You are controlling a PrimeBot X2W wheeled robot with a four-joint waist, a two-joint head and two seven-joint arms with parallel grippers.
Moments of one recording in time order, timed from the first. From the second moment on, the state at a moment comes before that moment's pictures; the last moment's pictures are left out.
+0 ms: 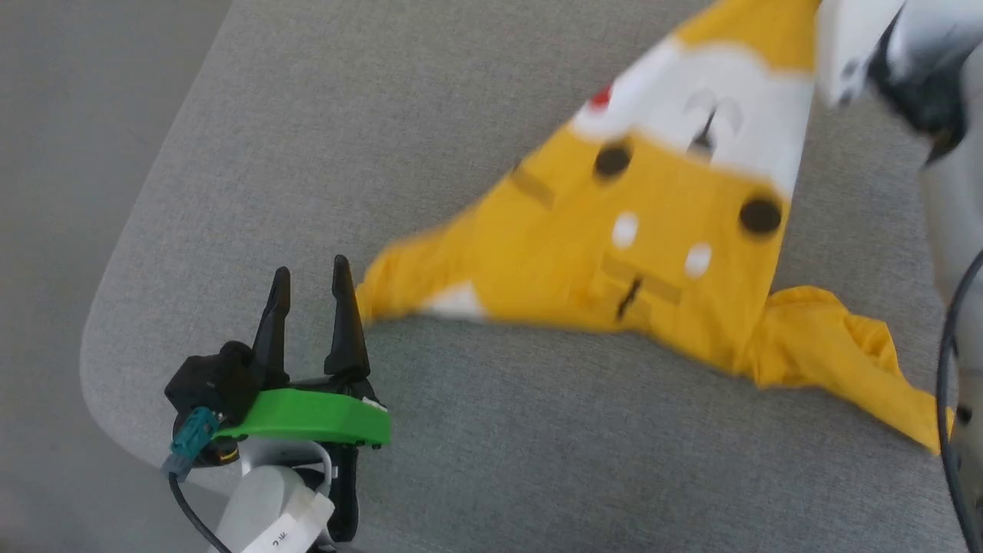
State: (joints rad) left arm -0.15 0.05 -0.16 0.03 -0.42 0.09 -0.26; right arm -1.04 -0.23 0.11 0.52 0.10 0.13 0.55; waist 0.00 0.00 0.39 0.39
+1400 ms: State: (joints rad) left arm -0.07 0.06 -0.08 0.10 -0.41 0.07 -0.26; right arm -0.05 -0.09 -0.06 -0.03 0.14 0.13 0.51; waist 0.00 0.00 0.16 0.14
